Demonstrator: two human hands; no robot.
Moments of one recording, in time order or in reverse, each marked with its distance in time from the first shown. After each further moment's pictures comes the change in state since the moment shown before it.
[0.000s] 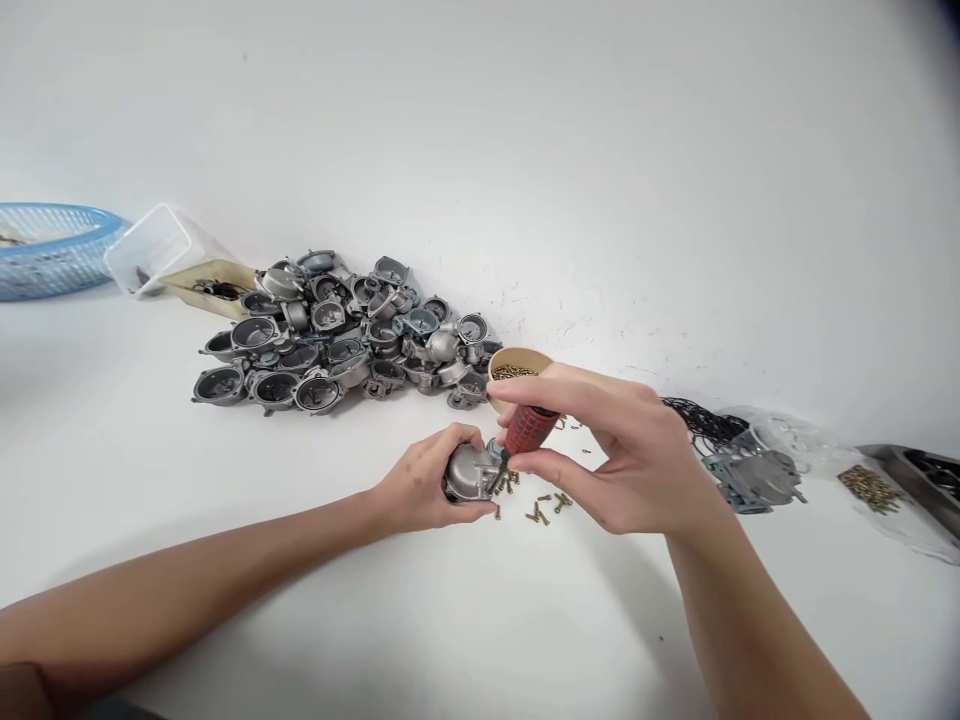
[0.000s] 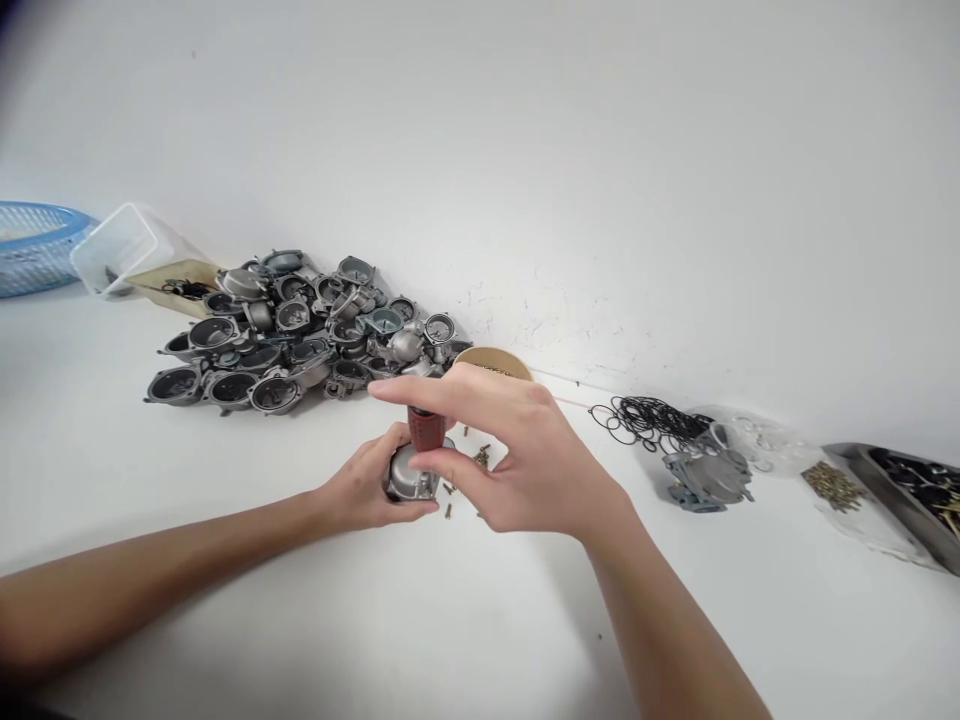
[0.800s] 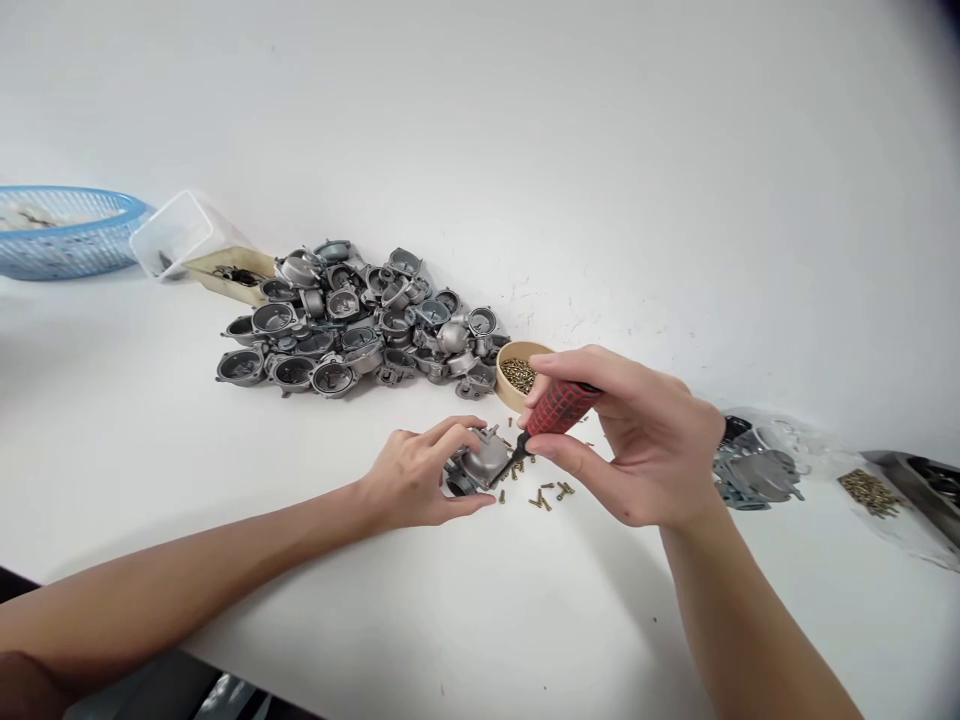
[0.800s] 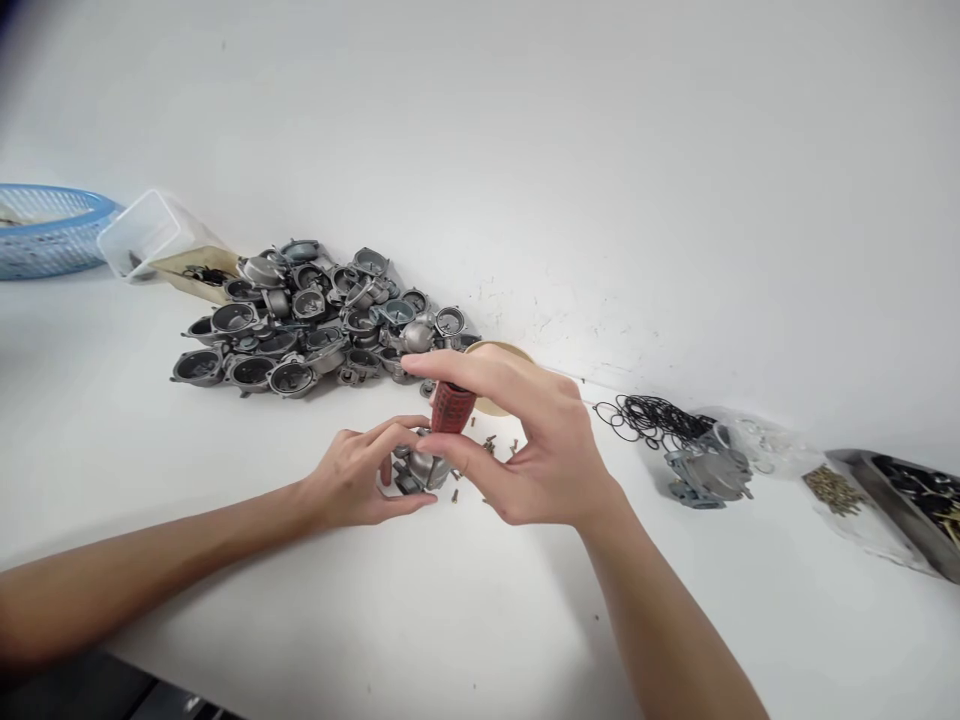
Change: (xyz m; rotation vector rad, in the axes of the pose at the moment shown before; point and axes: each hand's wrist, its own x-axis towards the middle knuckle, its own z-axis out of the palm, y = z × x) left_hand -0.014 0.025 -0.020 0.386 0.098 0.131; right_hand 0.000 -0.001 0.011 0.058 0.195 -0.048
